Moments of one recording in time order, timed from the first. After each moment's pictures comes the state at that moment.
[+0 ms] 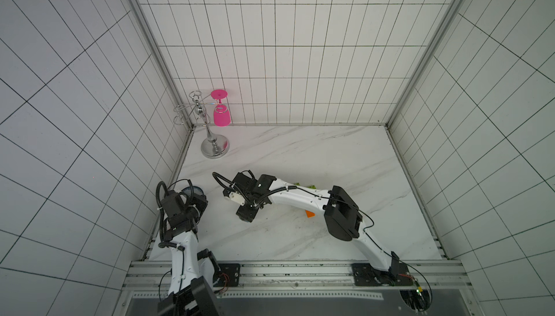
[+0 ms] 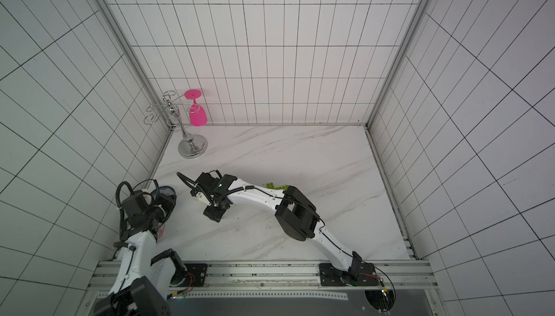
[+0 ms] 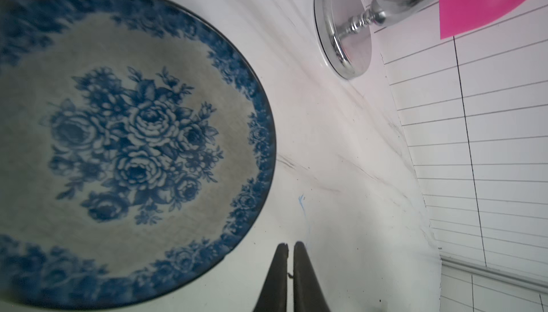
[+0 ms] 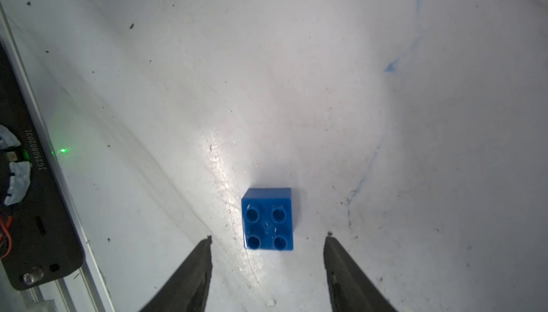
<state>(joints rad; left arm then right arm) 0.59 0.84 0.31 -0.18 0.51 -0.71 1.15 2.35 2.08 -0.89 -0.13 -0.07</state>
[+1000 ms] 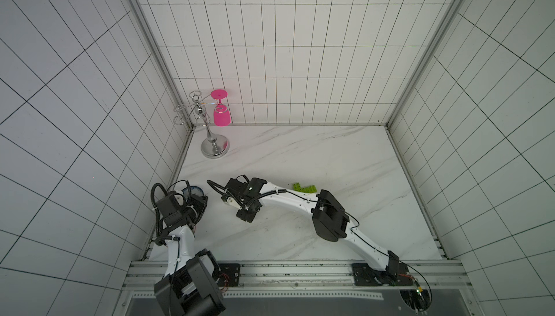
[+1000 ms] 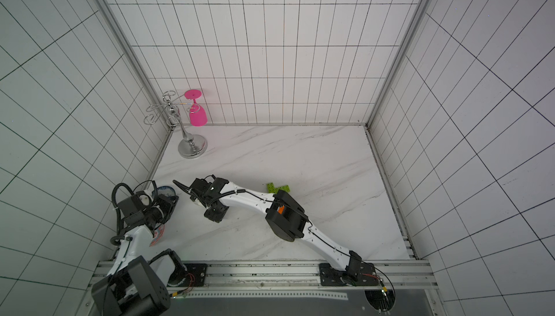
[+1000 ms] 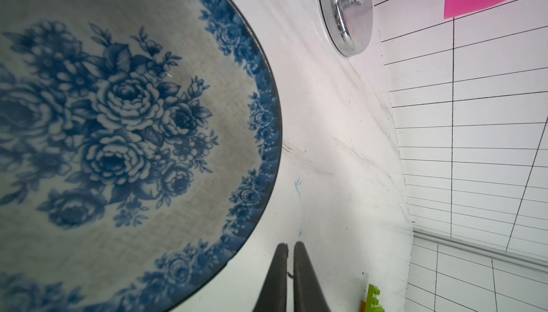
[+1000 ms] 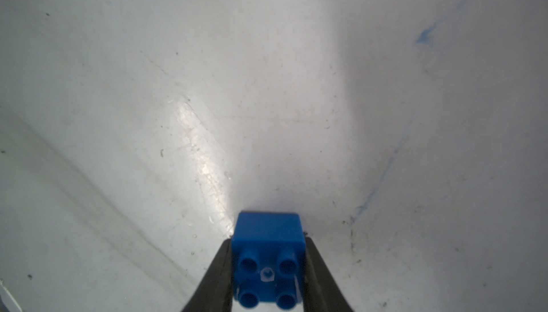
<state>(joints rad) 0.64 0.95 0.32 -0.16 0.68 -0.66 1.17 2.49 2.25 -1.05 -0.03 -0.06</state>
